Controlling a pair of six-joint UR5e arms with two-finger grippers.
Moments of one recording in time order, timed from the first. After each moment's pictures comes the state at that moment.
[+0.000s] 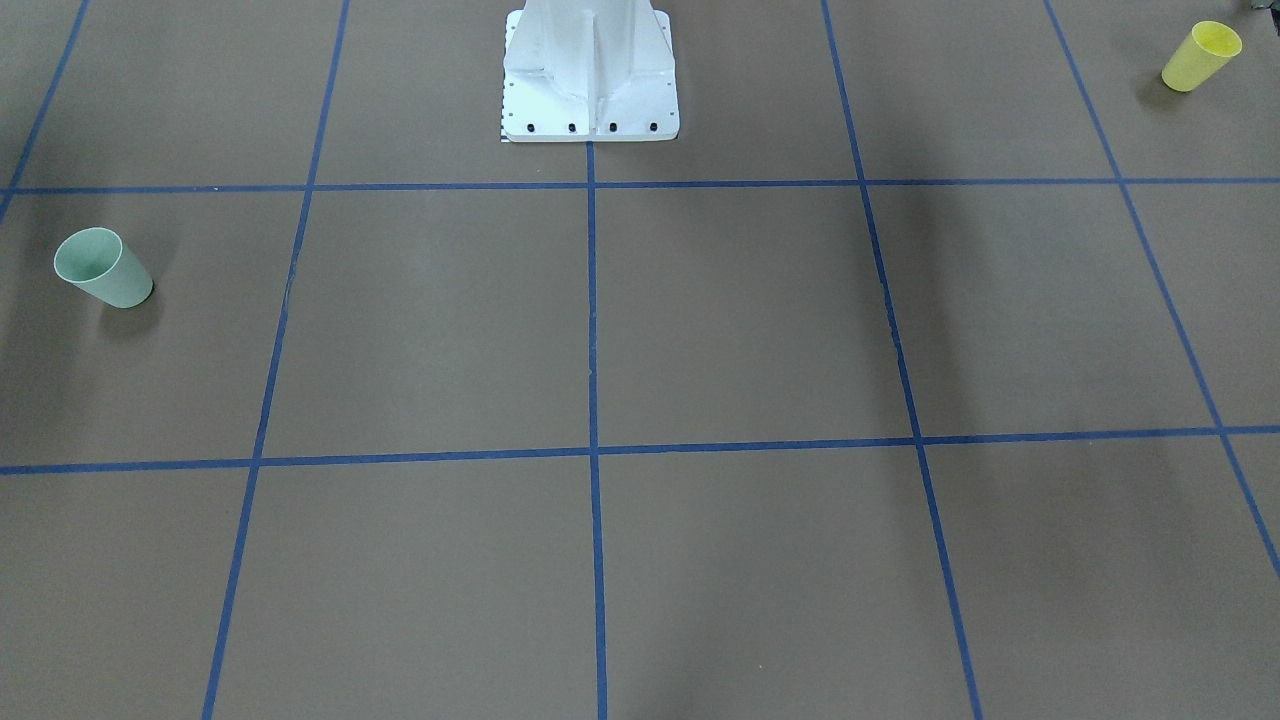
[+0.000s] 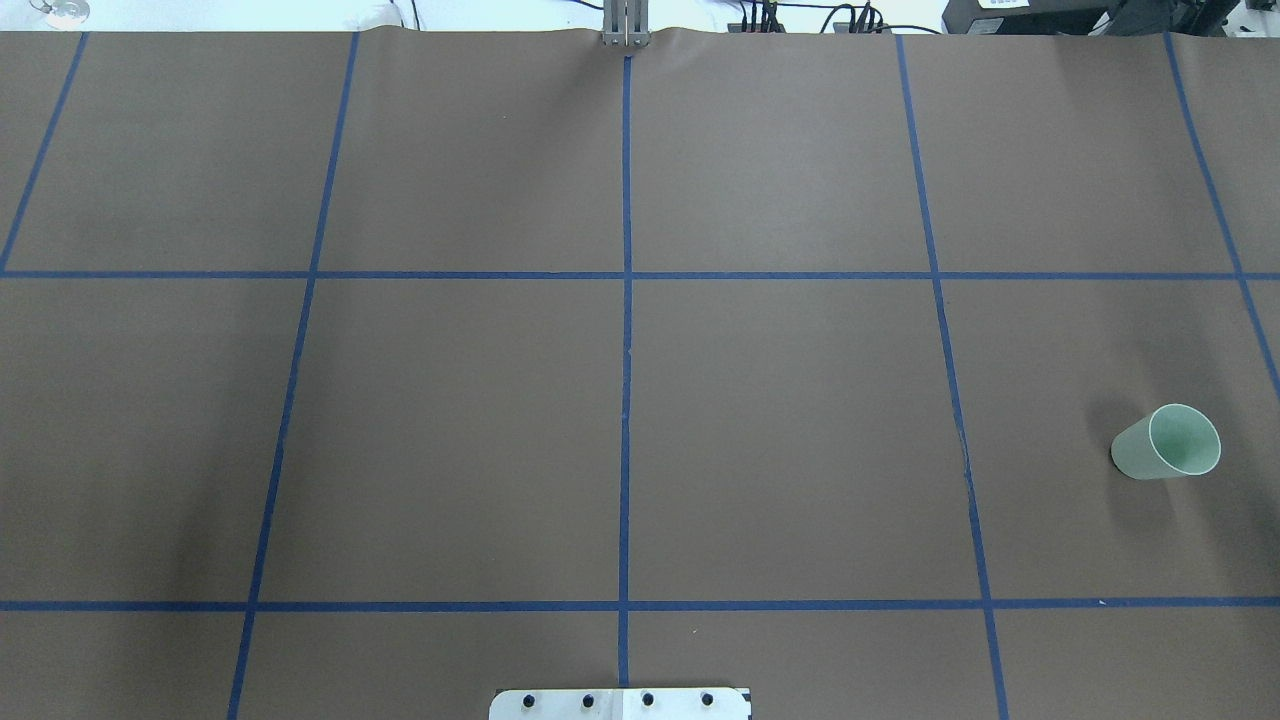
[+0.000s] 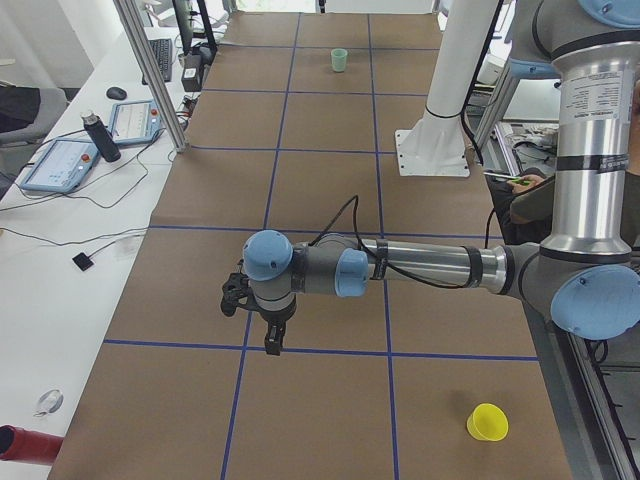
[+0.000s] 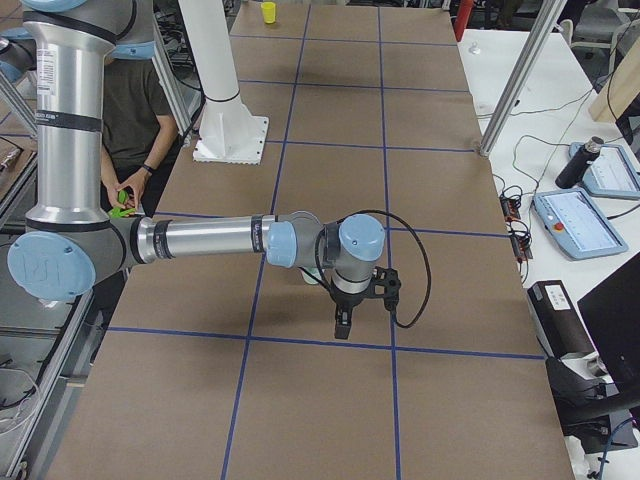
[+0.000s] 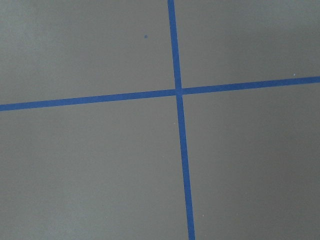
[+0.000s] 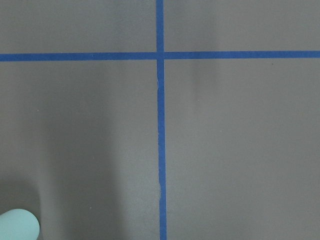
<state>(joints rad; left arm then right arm) -1.57 -1.53 -1.67 -1.56 -2.37 0.06 1.50 -1.66 1.75 -1.69 2.29 0.06</state>
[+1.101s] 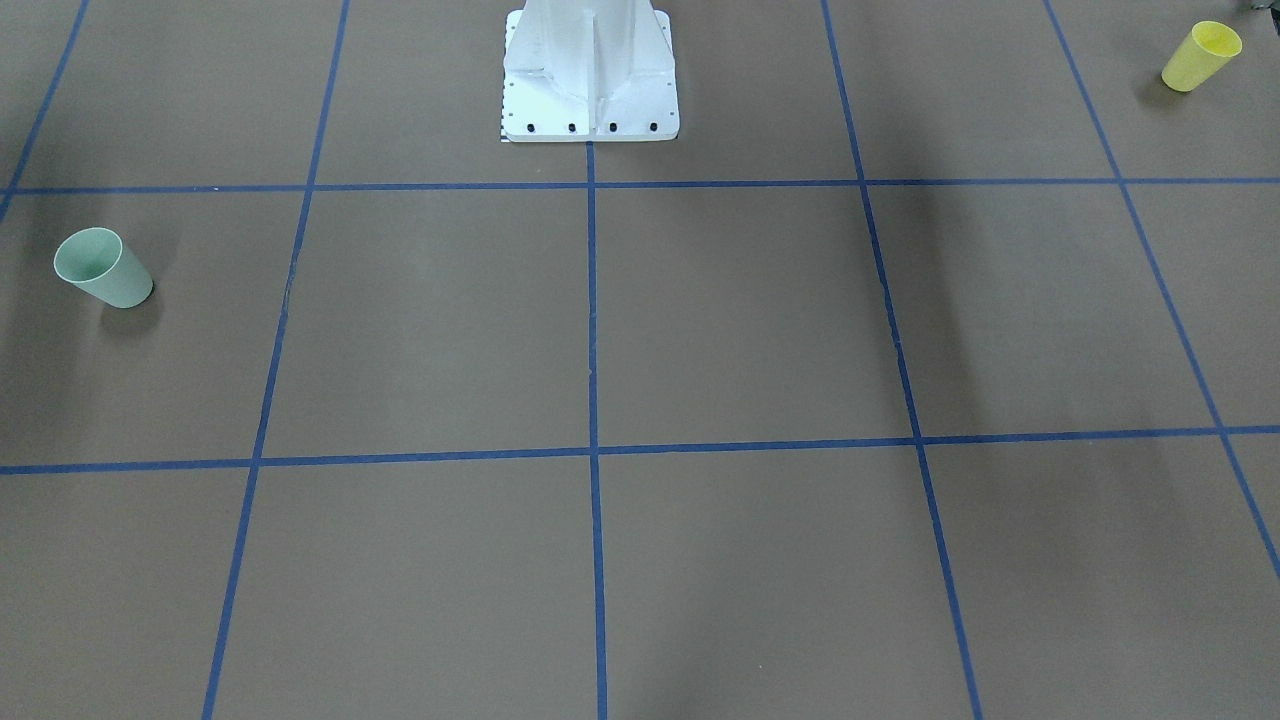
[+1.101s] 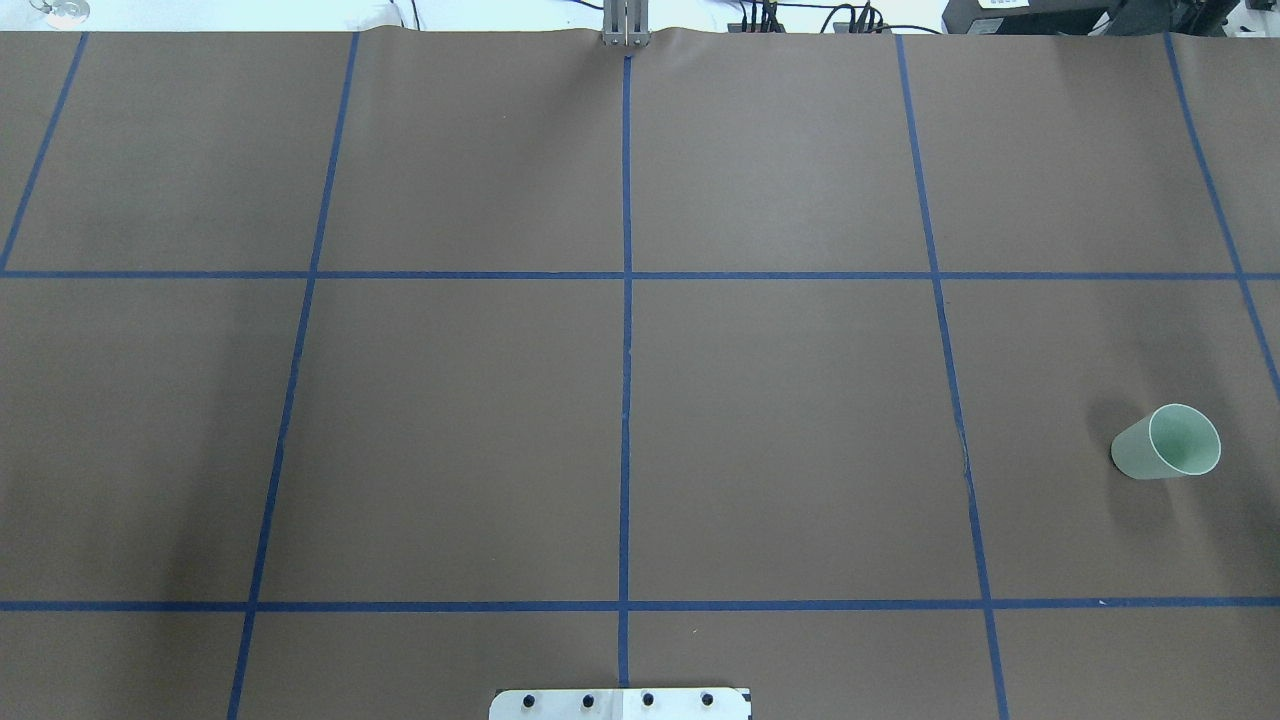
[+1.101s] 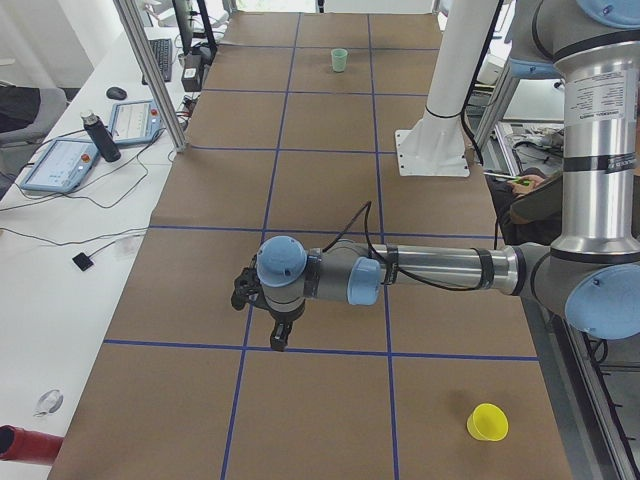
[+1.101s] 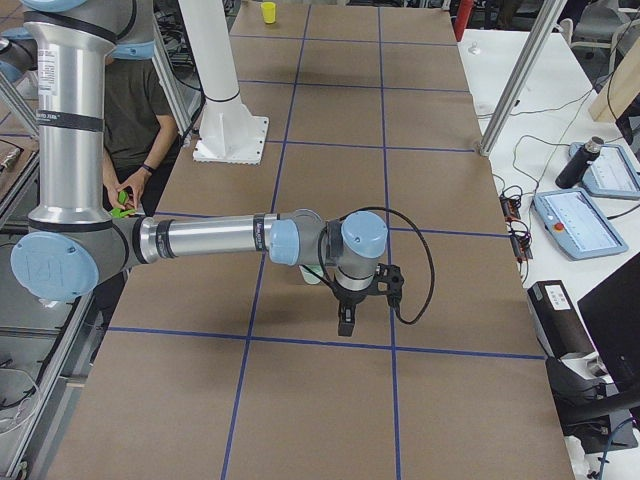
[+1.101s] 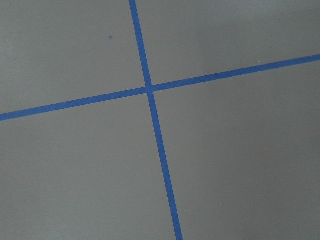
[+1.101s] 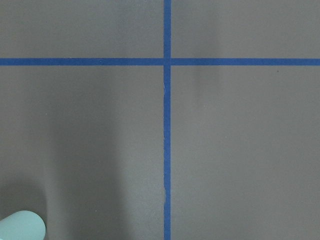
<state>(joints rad) -1.56 -1.47 -1.69 -1.66 -2.43 0.14 1.50 -1.65 1.75 -1.69 2.29 0.06</state>
